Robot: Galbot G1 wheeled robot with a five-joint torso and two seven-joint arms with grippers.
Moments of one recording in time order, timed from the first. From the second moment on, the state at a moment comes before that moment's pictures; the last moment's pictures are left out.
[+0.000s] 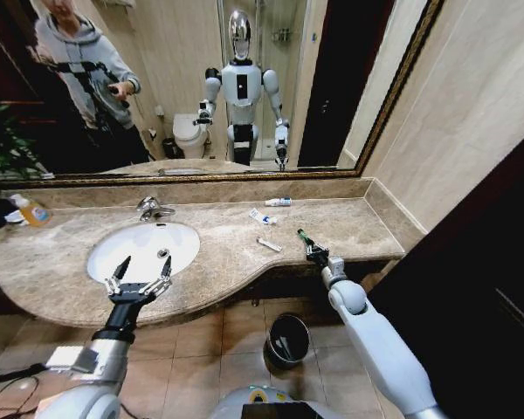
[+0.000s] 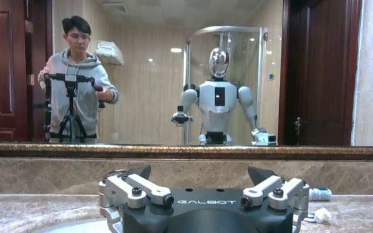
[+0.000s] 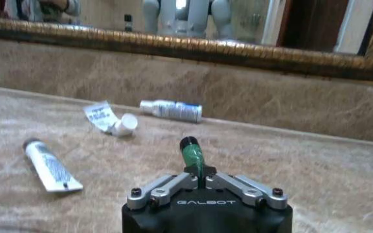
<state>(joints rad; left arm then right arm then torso) 1.84 -1.36 -0.82 -2.47 -0.37 0.04 0.05 -1.04 1.16 0.33 1.67 0.28 -0.16 0.04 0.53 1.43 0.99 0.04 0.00</state>
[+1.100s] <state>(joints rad) 1.84 -1.36 -0.82 -2.47 -0.37 0.04 0.05 -1.65 1.26 0.40 1.67 0.14 0.12 0.01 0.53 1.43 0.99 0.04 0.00</state>
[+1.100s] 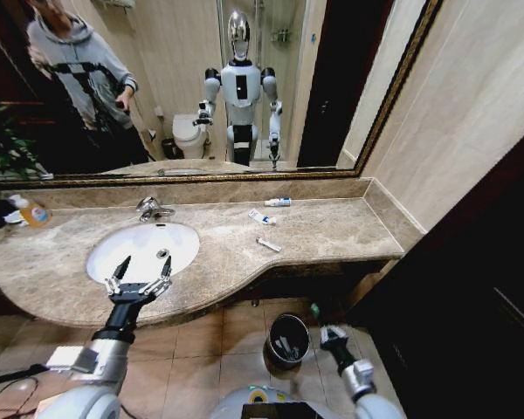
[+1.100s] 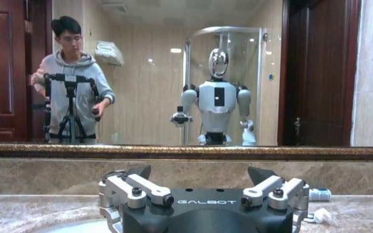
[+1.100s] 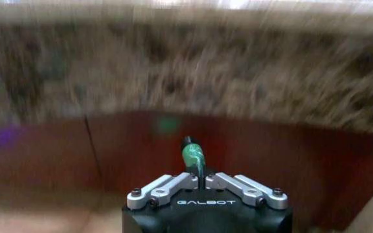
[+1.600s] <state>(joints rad) 1.84 -1.36 -0.82 -2.47 -0.37 0.04 0.05 -1.37 1.32 0.29 1.17 -0.06 0.08 -0.06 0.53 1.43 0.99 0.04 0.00</state>
